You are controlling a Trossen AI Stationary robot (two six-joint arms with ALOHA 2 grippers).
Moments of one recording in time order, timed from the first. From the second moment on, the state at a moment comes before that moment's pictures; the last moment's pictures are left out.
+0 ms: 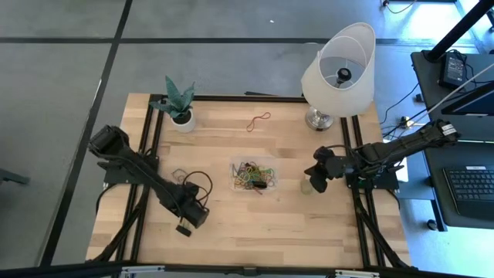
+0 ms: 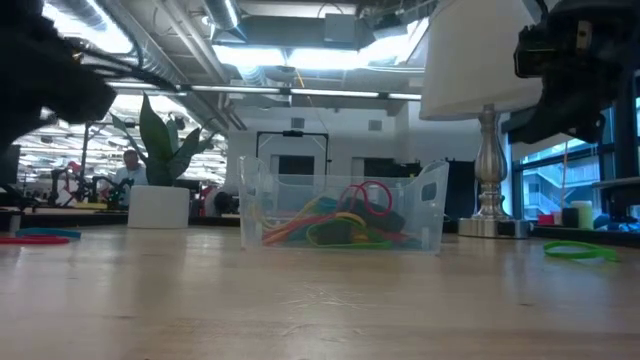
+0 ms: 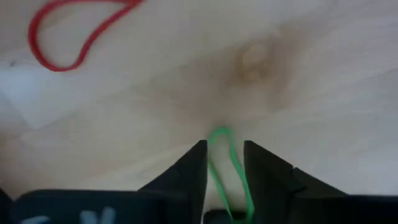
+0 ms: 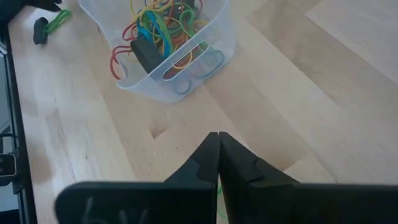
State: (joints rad) left arm -0.61 1.63 0.95 -0.85 0.01 -1.82; right arm 0.31 0.83 0.53 -0.53 0.28 0.91
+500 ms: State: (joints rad) left arm -0.65 1.76 0.99 -0.84 0.08 -1.87; right arm 0.31 0.83 0.53 -0.53 0.28 0.92
